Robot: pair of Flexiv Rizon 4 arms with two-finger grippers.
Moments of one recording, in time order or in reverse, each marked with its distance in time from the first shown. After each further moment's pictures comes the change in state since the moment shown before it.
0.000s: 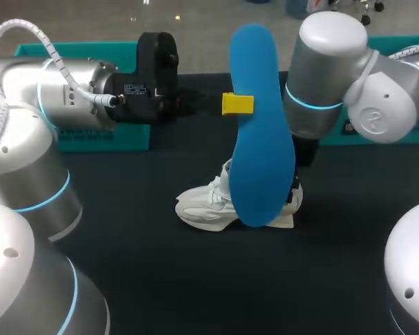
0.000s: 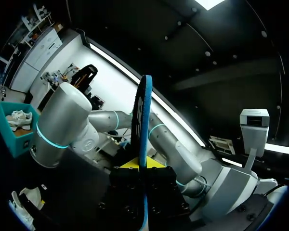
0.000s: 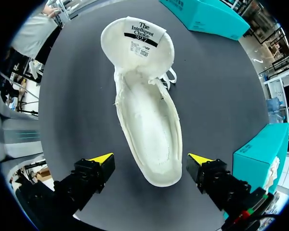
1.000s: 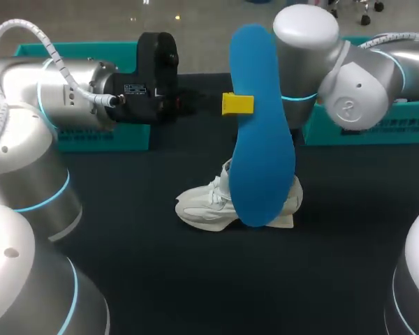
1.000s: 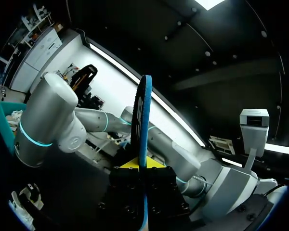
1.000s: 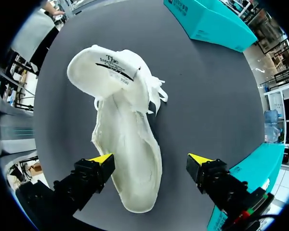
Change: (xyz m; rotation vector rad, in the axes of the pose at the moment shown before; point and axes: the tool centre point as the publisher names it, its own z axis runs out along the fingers) left arm 0.000 0.000 0.000 0.000 0.000 0.000; right arm -0.031 0.046 0.012 -0.007 -0.028 -0.088
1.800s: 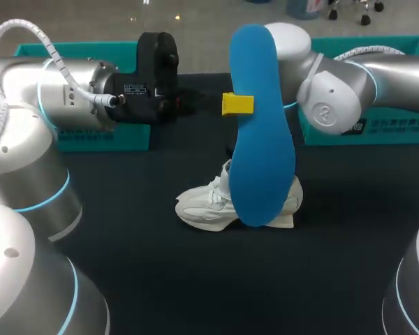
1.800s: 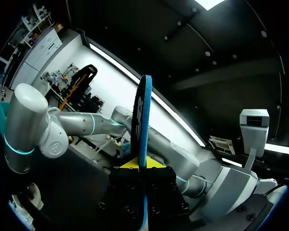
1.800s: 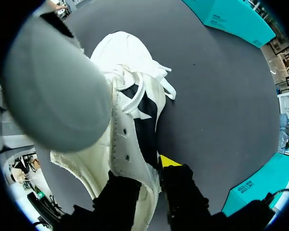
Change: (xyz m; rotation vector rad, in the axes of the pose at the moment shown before) left arm 0.000 0.000 0.000 0.000 0.000 0.000; right arm -0.002 0.005 0.048 0.043 0.093 -0.033
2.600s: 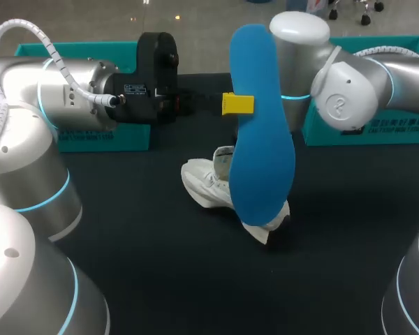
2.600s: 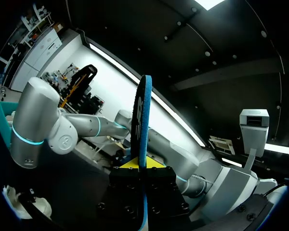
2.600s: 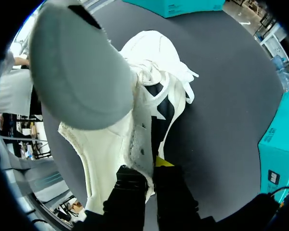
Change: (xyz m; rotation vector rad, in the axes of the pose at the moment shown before) left arm 0.000 0.000 0.000 0.000 0.000 0.000; right arm 0.043 0.004 -0.029 -0.064 0.114 0.495
